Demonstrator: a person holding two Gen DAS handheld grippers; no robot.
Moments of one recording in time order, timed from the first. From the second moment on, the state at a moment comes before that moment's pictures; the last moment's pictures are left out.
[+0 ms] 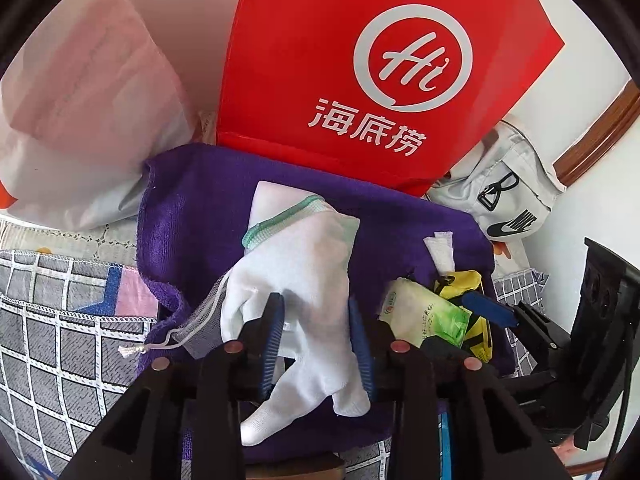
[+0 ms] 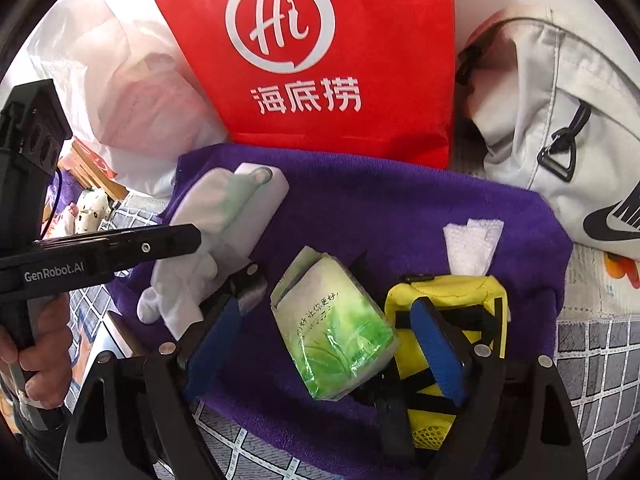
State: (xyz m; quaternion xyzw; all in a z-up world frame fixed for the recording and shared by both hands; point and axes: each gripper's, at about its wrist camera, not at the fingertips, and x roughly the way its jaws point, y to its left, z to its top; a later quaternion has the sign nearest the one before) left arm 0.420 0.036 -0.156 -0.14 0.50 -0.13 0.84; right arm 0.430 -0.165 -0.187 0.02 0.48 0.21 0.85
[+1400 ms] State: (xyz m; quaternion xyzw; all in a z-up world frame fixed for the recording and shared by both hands) left arm 0.274 0.043 -0.050 -0.11 0.41 -0.12 0.90; right arm 0.198 -0.190 -0.127 0.04 0.41 0.21 0.89
